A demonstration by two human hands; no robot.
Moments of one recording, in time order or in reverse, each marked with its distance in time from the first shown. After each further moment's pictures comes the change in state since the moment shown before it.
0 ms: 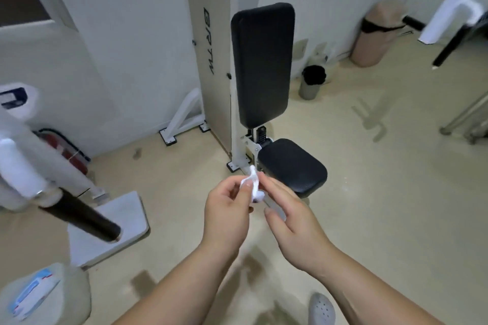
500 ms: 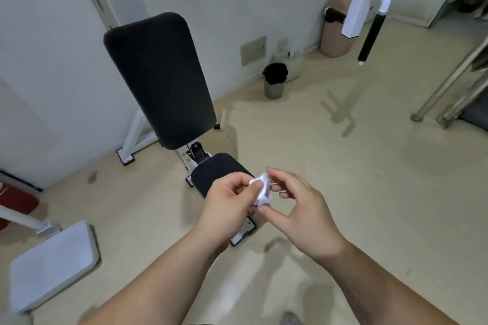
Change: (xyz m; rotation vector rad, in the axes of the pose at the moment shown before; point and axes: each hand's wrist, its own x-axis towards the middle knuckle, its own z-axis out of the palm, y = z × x) left_hand 0.064 -0.001 0.325 0.124 -0.295 -0.071; right_hand 0.000 0.156 -0.310 -0.040 0.245 0.077
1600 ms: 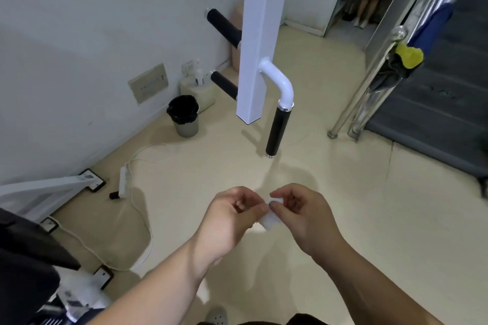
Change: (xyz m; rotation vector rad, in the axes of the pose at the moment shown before) left_hand 0.474 0.082 0.267 0.012 -0.446 -0.016; right_hand 0.375 0.197 -0.287 0.026 0.354 0.370
